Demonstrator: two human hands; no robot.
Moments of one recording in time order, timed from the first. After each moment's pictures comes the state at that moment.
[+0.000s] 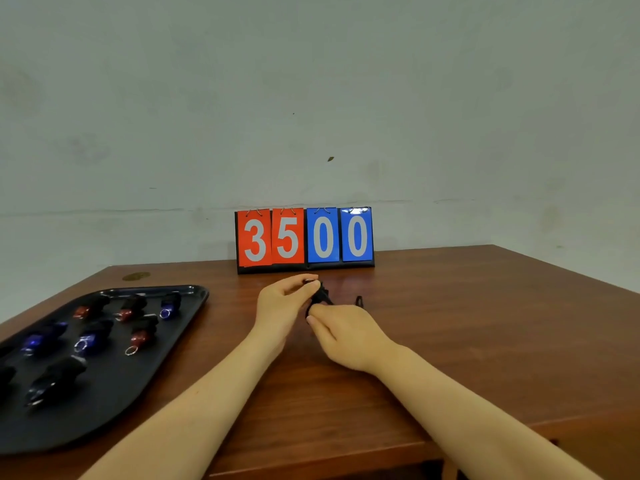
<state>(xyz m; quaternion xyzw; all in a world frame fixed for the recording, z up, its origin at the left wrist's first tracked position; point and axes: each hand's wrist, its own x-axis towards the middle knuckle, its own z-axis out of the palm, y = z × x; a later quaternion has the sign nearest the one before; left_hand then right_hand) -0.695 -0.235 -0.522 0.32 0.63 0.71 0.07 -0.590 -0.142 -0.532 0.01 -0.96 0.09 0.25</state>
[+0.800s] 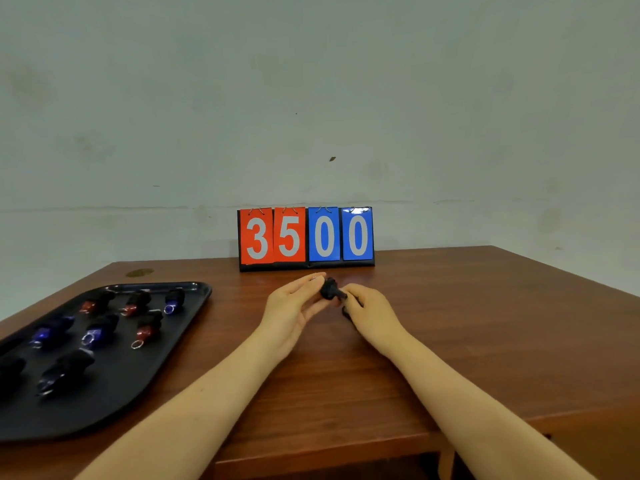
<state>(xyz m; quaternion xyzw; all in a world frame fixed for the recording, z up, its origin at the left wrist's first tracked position) -0.675 -0.242 -0.518 0.27 0.46 0.80 0.27 -0.592 -0.112 -0.534 -0.12 -0.88 0.33 0.32</state>
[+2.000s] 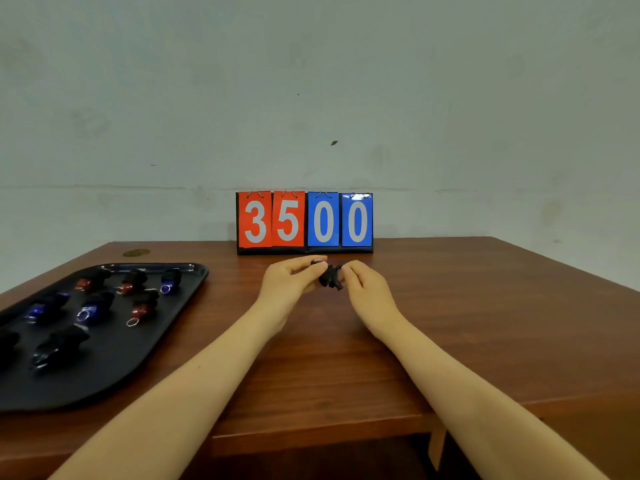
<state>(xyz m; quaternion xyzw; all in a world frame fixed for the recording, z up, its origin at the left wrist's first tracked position) -0.682 -0.239 -0.516 0.34 0.60 0.71 0.13 -0.592 -0.118 -0.531 -0.12 -0.85 0.34 0.38</state>
